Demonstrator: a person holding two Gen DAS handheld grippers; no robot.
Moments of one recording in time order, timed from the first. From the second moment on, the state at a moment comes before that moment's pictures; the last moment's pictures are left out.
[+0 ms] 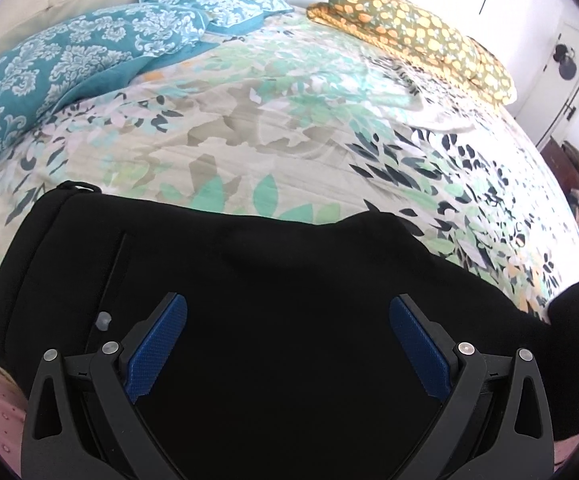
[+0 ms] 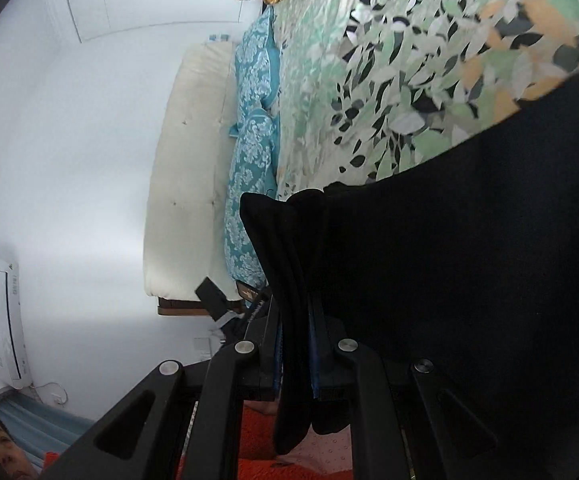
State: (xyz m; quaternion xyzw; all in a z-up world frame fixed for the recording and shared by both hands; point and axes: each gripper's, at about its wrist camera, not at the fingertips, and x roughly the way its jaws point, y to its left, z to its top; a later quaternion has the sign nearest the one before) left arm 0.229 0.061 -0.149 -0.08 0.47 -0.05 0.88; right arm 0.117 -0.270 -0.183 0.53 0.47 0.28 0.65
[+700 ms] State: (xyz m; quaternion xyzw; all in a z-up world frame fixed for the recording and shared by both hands) left arm 0.165 -0.032 -0.124 -0.05 0.48 -0.30 0.82; right arm 0.028 -0.311 -0.112 0.21 0.45 0.11 0.86
